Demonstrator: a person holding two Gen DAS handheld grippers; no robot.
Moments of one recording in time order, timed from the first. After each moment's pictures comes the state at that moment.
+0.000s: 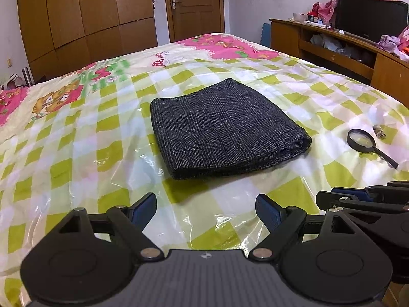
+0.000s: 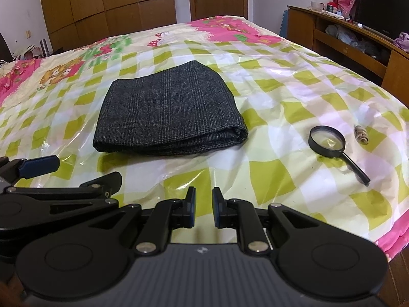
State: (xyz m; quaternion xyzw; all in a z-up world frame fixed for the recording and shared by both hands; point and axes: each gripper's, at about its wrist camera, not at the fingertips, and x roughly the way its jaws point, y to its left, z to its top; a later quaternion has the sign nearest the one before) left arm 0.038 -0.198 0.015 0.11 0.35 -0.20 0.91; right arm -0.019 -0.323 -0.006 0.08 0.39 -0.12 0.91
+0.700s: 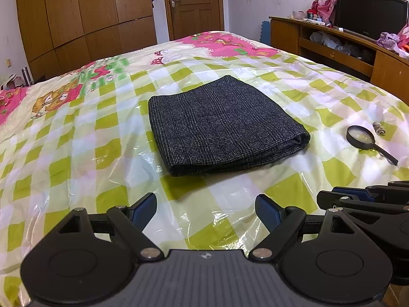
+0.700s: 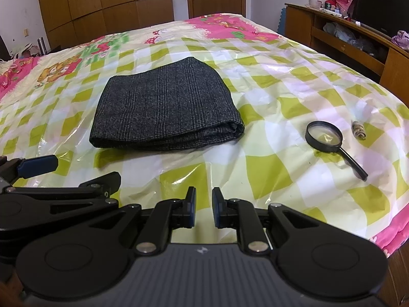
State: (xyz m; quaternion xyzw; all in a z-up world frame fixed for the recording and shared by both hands) left arm 0.035 -0.200 0.014 0.11 0.35 -0.20 0.91; right arm -0.021 -0.321 -0.008 0.08 0.39 -0.12 0.91
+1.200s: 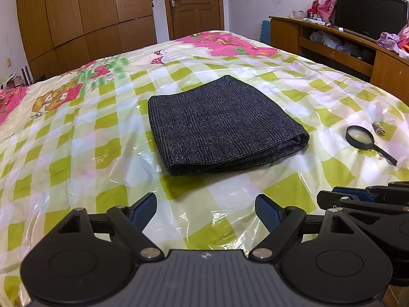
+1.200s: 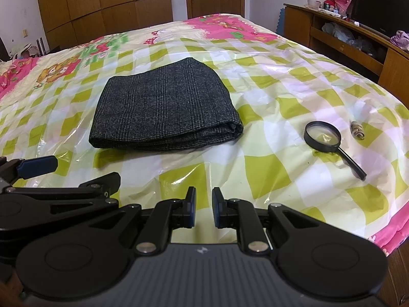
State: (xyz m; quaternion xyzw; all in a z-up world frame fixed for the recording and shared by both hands) left arm 0.035 -0.200 0.014 0.11 0.35 -0.20 0.91; right arm -0.022 -0.322 -0.008 0.08 0.39 -0.12 0.91
